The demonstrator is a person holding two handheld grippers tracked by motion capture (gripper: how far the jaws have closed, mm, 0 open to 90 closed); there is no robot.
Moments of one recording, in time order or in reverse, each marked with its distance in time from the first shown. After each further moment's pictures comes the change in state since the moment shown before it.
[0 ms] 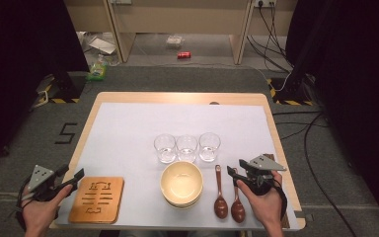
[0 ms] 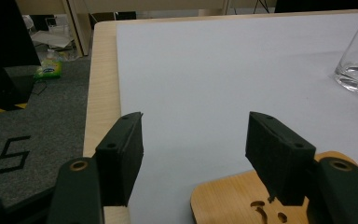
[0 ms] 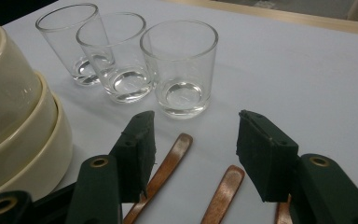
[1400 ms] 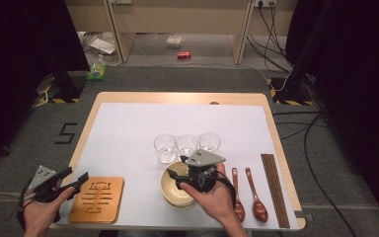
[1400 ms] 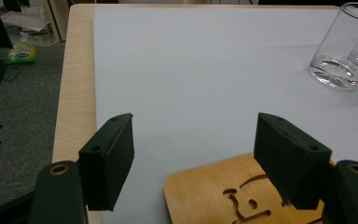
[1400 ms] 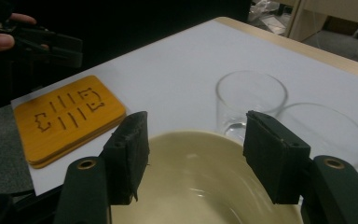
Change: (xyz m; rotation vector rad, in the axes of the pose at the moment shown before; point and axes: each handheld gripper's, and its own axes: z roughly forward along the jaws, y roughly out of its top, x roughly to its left) left arm -0.004 -0.001 -0.001 0.047 -0.070 -0.032; right arm 0.129 0.062 0.044 -0.039 0.313 -0.201
